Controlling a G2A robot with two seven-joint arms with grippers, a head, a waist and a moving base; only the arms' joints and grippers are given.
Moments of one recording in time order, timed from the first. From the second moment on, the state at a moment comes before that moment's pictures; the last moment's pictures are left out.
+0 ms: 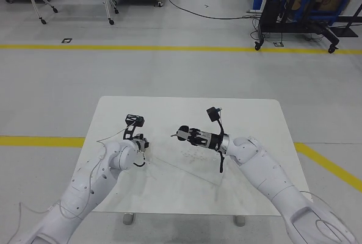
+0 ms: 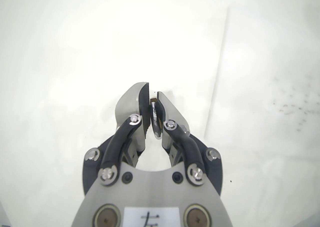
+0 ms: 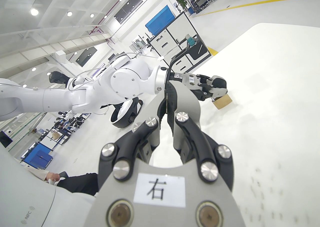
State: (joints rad) left arm 0.96 -1.10 -0.83 -1.32 0.83 0.23 -0.71; right arm -0.91 -1.30 0.88 -0.92 -0.04 -0.98 0.52
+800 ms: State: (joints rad) left arm 1.01 -1.10 -0.89 -1.38 0.91 0.16 -0.82; right arm -0.91 -1.30 0.88 -0.92 -0.04 -0.98 0.52
